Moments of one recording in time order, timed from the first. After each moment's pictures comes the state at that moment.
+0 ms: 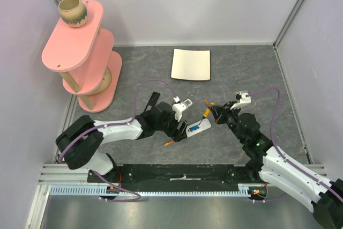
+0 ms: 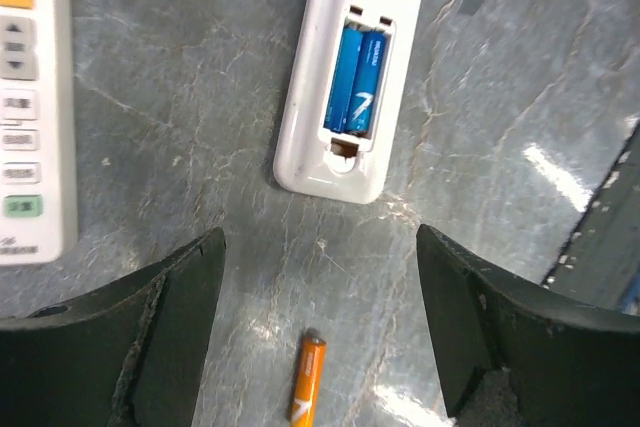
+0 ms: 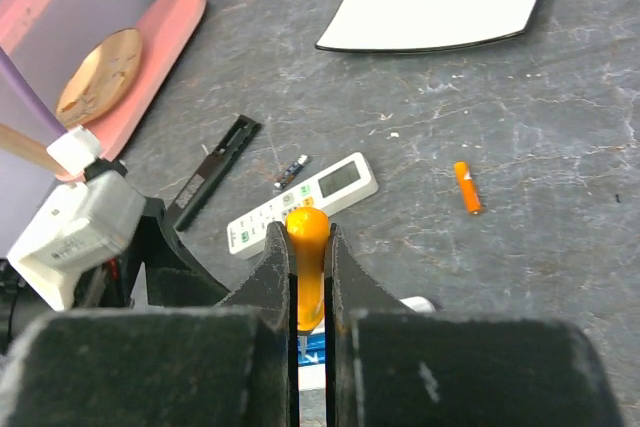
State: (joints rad) left arm -0.88 1.44 0.65 0.09 0.23 -0.19; right arm 0.66 0.67 0.28 0.27 0.21 0.54
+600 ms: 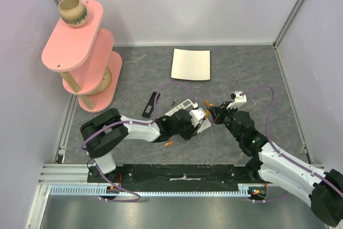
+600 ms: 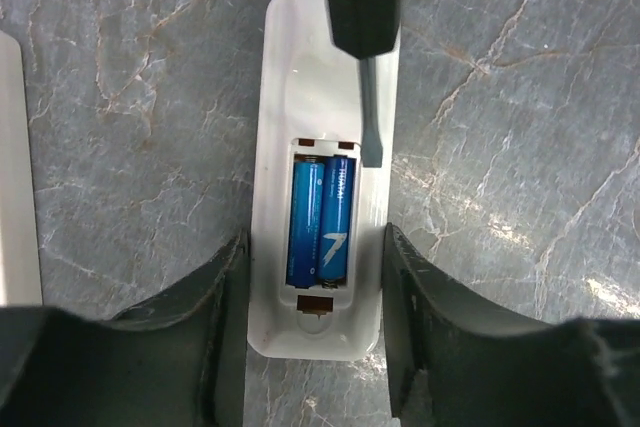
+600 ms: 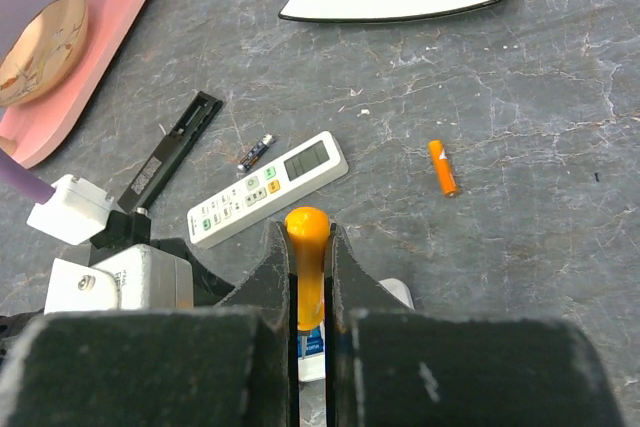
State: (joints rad) left arm -1.06 1.74 0.77 0.29 -0.01 -0.06; right arm 0.66 0.78 0.28 0.29 0.25 0.51
